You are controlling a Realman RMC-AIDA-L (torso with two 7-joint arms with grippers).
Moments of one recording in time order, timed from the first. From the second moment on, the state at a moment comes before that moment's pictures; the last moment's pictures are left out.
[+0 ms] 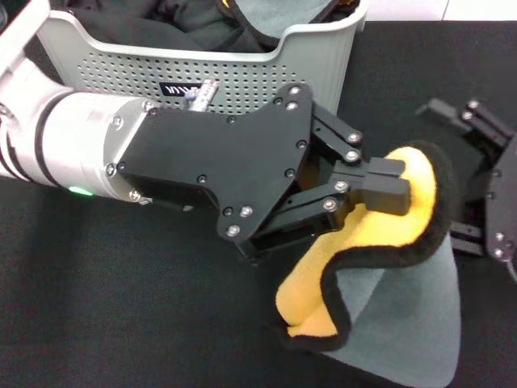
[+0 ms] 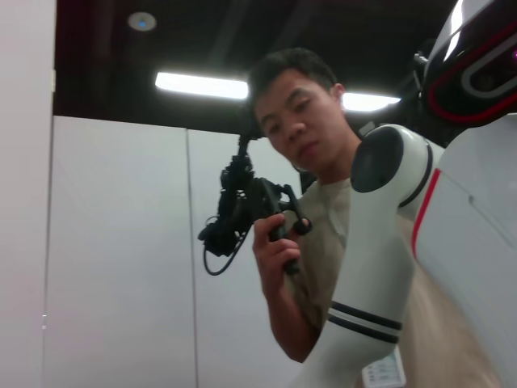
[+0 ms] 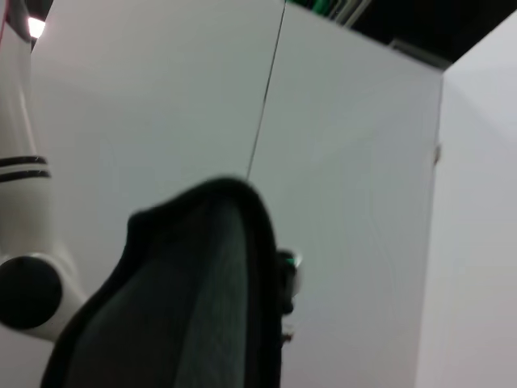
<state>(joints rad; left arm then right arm) -0.63 -2.07 1.31 0.67 1.17 2.03 -1.22 0.40 2.02 -1.52 -0.34 -0.79 -1.87 0.50</state>
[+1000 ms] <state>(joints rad) -0.62 -2.09 1.28 0.63 1.16 2.03 -1.19 0.43 2.03 -1.78 -0.33 -0.70 -1.63 0.49</state>
